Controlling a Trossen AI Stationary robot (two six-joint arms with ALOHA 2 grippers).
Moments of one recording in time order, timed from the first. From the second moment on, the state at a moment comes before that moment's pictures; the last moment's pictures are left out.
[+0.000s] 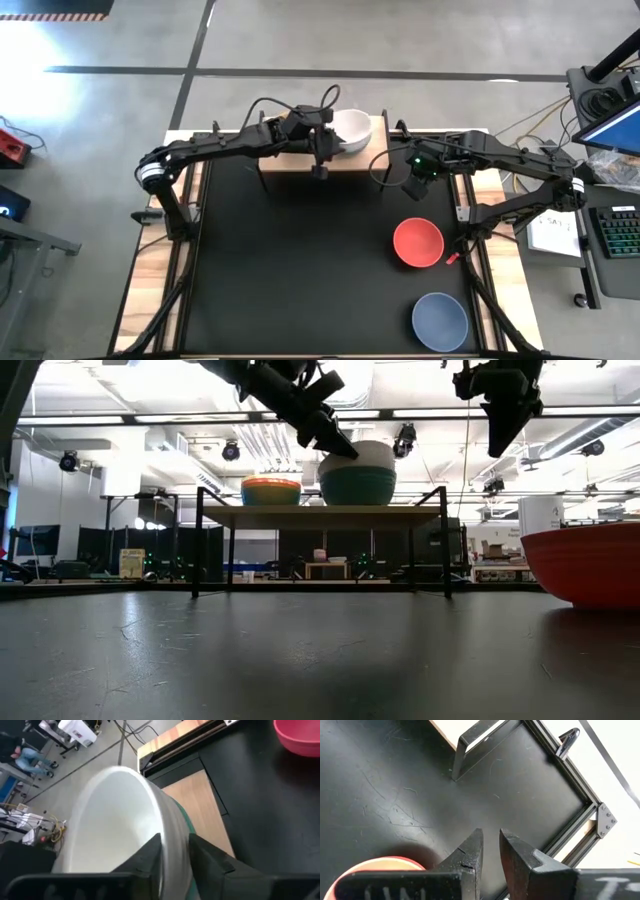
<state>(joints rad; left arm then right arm) 0.36 1.75 1.53 -0.29 0.04 0.69 -0.27 1.21 1.31 -1.37 0.29 0.37</state>
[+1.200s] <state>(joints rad) 0.12 1.73 1.66 -0.73 0.28 0.42 0.00 1.21 1.21 -1.38 0.04 0.74</state>
